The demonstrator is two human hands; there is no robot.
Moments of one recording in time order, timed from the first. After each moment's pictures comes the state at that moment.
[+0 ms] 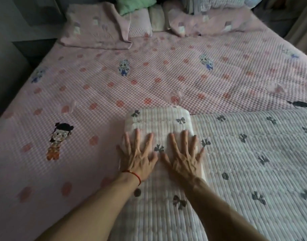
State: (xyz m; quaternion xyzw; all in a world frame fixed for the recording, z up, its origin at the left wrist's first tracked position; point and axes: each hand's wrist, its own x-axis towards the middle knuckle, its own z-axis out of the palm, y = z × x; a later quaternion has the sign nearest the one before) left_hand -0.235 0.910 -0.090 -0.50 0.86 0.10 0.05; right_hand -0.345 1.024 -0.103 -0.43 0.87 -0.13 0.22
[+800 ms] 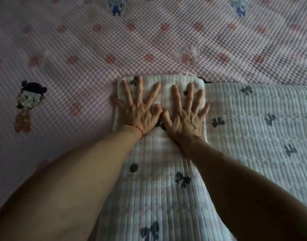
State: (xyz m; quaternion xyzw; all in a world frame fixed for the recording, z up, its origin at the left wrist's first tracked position) left_hand -0.285 0.833 -0.135 -0.51 0.86 0.04 0.04; right_hand -0.415 0.926 -0.131 -0.50 0.85 -0.07 0.15
